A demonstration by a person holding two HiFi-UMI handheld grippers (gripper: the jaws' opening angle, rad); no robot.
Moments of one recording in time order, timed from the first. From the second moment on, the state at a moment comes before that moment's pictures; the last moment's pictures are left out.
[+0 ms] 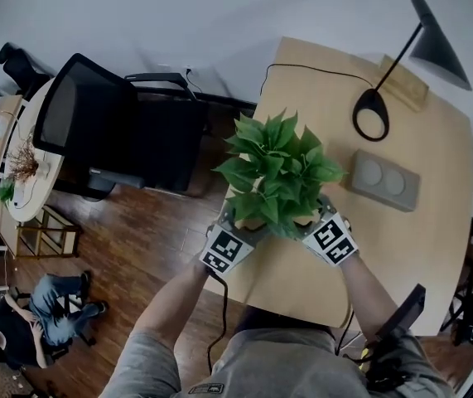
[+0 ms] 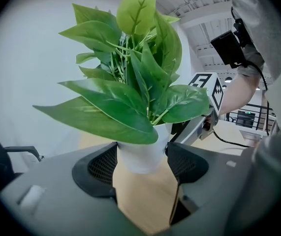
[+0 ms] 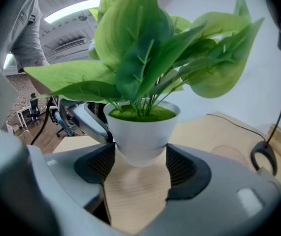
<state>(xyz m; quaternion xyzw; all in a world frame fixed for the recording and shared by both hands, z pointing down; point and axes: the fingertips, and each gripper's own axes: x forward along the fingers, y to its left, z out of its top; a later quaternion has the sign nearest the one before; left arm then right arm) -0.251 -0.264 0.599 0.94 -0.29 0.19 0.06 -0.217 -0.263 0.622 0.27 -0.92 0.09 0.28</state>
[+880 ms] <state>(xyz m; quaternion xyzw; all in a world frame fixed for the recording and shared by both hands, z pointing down) -0.269 -0.273 0.664 0.93 -0.28 0.22 0.05 -0.233 -0.272 0.685 0.28 -0.91 0.09 0.29</state>
